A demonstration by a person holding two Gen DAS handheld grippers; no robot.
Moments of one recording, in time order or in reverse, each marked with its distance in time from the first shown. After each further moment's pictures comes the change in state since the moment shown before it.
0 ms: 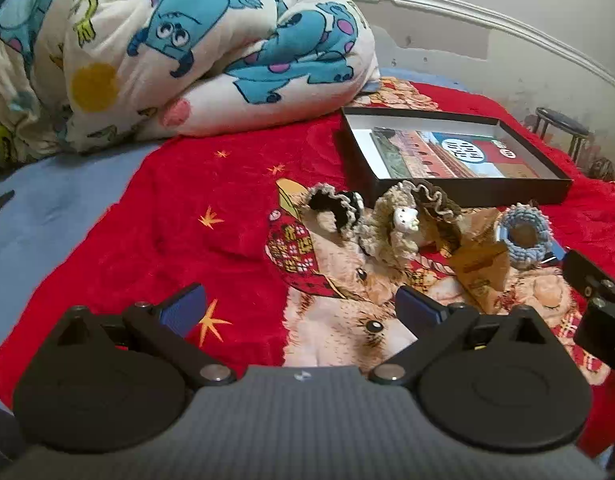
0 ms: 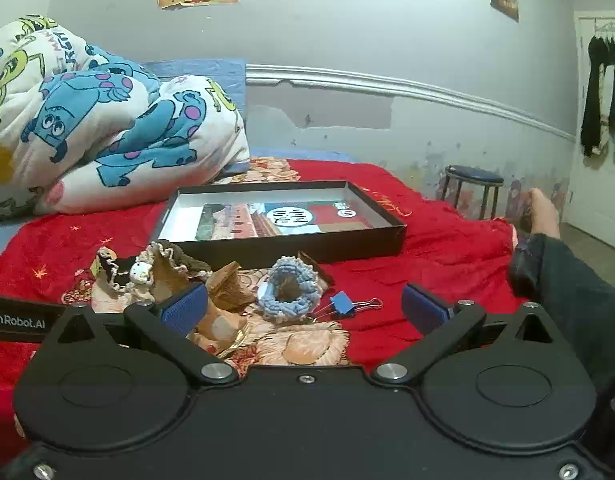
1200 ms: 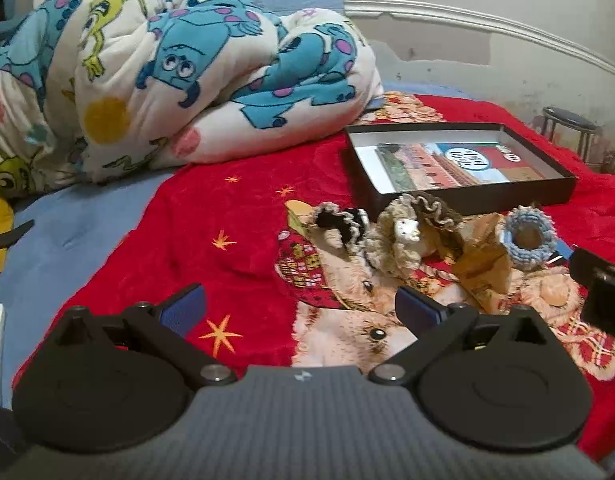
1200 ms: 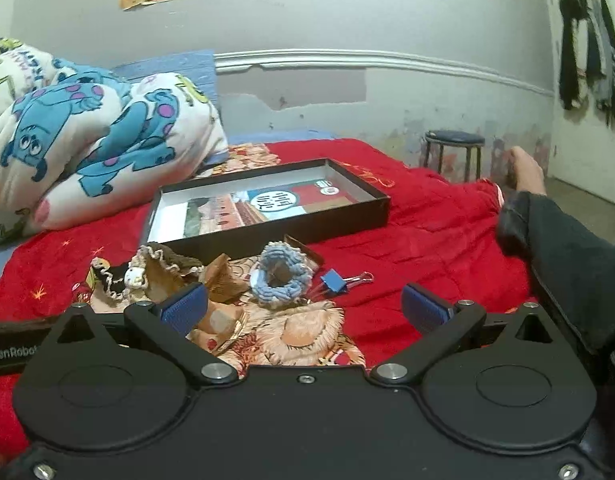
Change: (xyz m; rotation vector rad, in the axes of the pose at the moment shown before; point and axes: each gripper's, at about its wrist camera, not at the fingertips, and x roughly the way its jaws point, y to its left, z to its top) left arm -0.014 -0.017 0.000 0.053 -0.068 0.075; right arm -0.005 -0.004 0.001 0.129 0.065 -0.048
